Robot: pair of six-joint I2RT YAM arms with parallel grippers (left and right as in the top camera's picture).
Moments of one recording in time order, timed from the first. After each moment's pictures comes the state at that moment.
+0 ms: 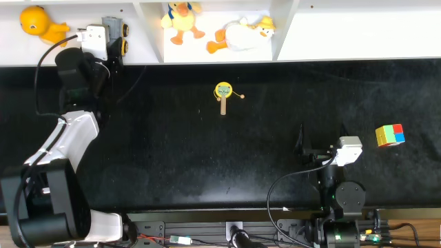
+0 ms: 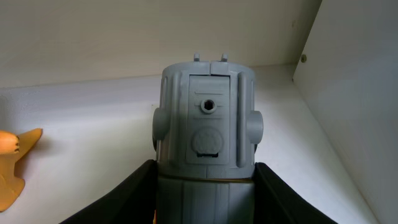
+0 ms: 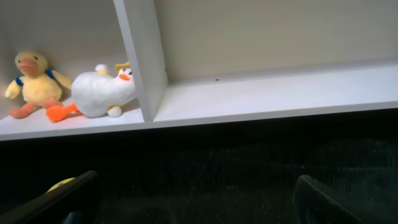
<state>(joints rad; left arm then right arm) 0.13 1.64 0.87 0.44 0.20 0.11 0.02 0.01 0.02 -0.03 -0.02 0.13</state>
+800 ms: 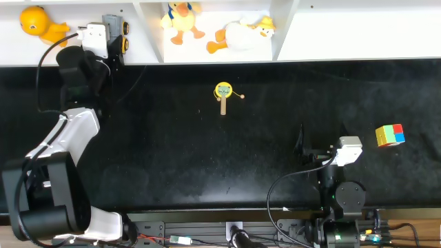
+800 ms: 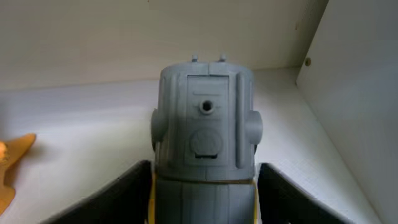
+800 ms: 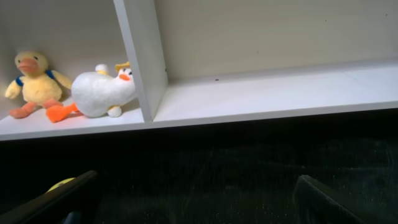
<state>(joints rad) 0.13 1.68 0.89 0.47 0.20 0.11 0.02 0.01 0.02 -0.03 -0.02 0.13</state>
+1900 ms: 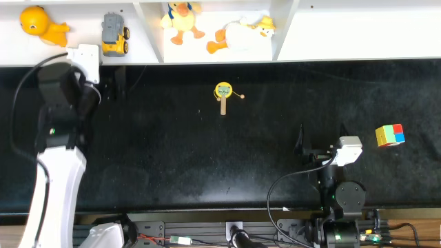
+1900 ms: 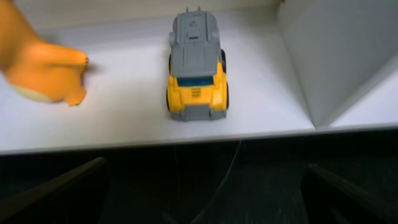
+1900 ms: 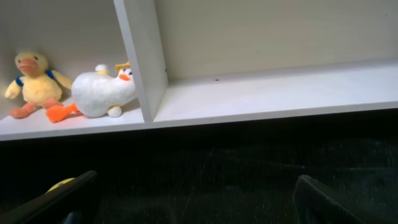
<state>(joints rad) 0.13 1.20 0.88 -0.24 0.12 0.15 0.02 0.01 0.02 -0.03 -0.02 0.13</state>
